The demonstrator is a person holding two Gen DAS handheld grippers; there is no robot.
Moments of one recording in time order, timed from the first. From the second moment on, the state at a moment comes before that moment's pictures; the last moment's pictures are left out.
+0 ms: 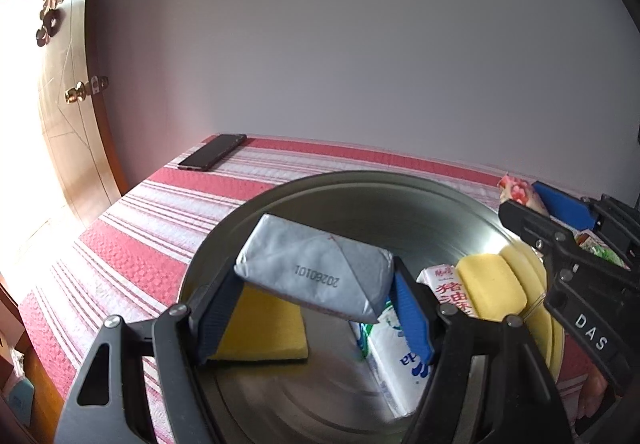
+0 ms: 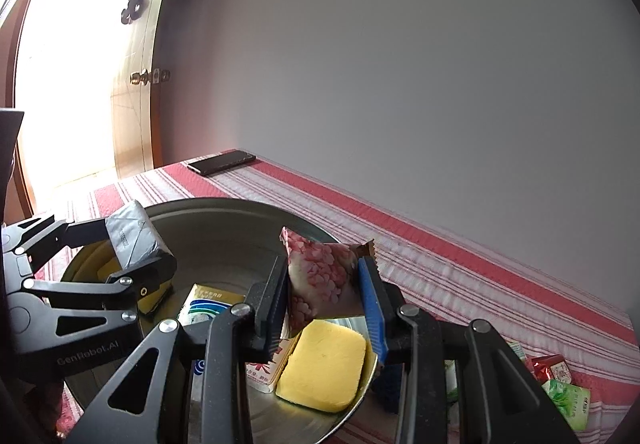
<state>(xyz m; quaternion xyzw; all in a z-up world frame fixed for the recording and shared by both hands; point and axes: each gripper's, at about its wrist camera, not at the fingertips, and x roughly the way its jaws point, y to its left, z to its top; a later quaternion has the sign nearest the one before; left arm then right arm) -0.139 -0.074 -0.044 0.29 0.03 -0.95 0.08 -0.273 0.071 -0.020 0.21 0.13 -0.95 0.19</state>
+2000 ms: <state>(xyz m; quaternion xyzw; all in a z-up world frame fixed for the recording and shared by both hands) -0.141 0.112 -0.048 0.25 -0.06 -0.96 -0.04 -0.265 0.284 -0.066 0.31 0.02 -0.95 -0.03</state>
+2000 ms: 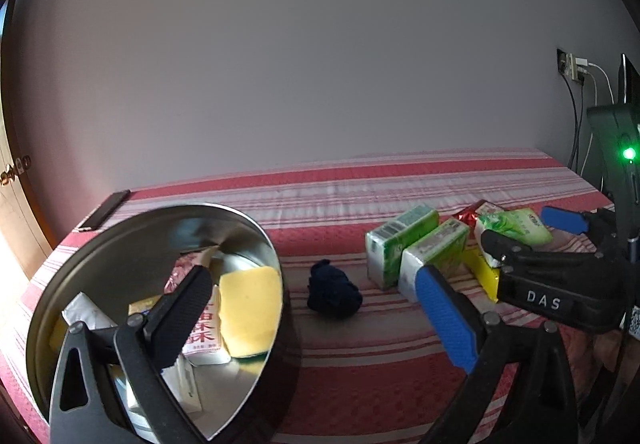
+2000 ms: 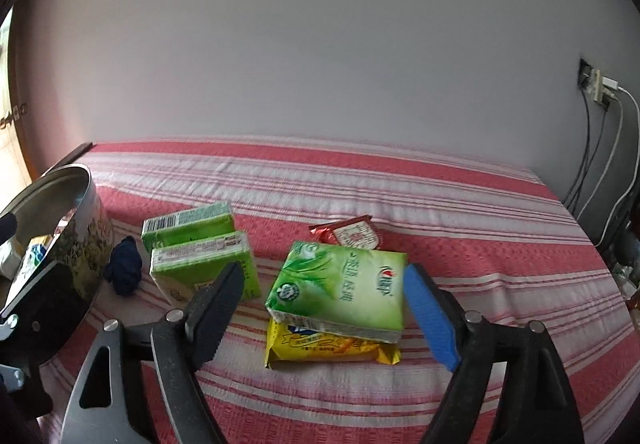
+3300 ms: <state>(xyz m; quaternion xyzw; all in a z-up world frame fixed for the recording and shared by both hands) -0.159 0.165 -0.058 0.26 -0.09 -0.95 -0.13 -0.263 0.336 -0.063 0.31 -0.06 -0.95 -0.06</state>
